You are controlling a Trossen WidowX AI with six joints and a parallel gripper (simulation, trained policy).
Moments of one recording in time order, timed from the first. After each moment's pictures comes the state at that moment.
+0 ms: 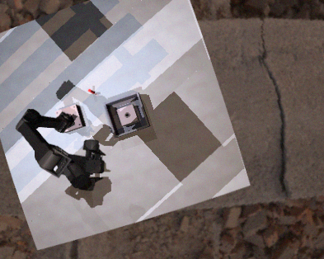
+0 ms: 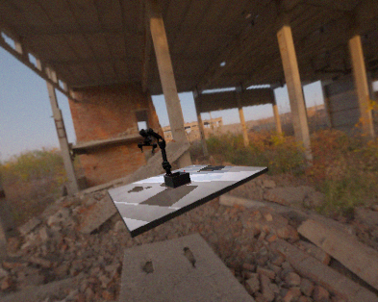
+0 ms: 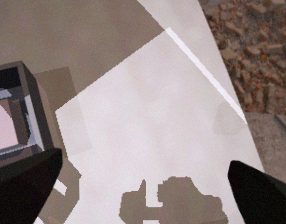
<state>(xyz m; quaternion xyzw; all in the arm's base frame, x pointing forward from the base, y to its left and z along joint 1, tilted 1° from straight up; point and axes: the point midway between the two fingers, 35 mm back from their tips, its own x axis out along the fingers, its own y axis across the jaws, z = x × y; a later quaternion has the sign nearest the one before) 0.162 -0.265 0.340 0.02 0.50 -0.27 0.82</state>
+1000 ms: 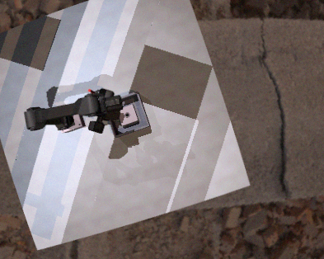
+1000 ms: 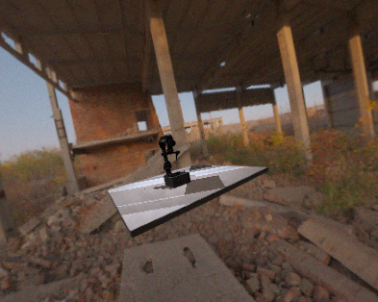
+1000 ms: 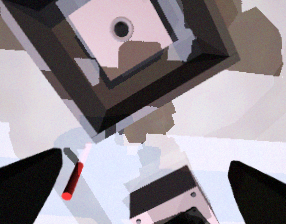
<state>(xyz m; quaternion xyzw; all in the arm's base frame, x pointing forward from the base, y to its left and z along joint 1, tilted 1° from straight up) 0.242 -0.066 0.200 0.22 0.67 -0.27 0.65</state>
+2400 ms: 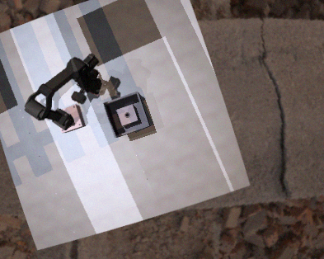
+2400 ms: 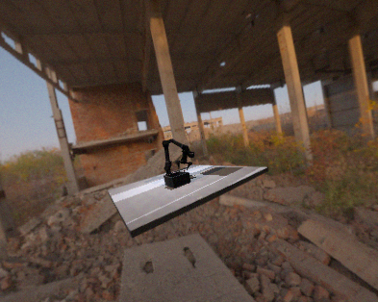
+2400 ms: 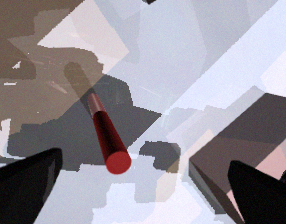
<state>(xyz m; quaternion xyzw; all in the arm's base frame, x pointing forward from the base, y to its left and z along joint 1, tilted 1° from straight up) 0.184 0.100 0.058 0.15 0.68 -0.38 0.61</state>
